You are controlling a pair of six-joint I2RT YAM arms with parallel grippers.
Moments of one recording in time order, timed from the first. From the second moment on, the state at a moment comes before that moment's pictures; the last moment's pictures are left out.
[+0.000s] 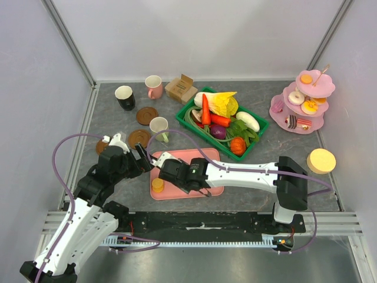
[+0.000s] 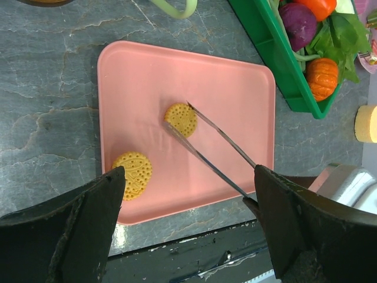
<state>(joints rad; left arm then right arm) -0.41 0.56 0.67 -0.73 0.03 -0.74 1.31 1.75 1.39 -0.81 0.39 0.22</state>
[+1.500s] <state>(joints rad) -0.41 0.73 0.60 -0.46 0.17 -0.74 0.16 1.57 1.87 -0.94 0.69 0.25</state>
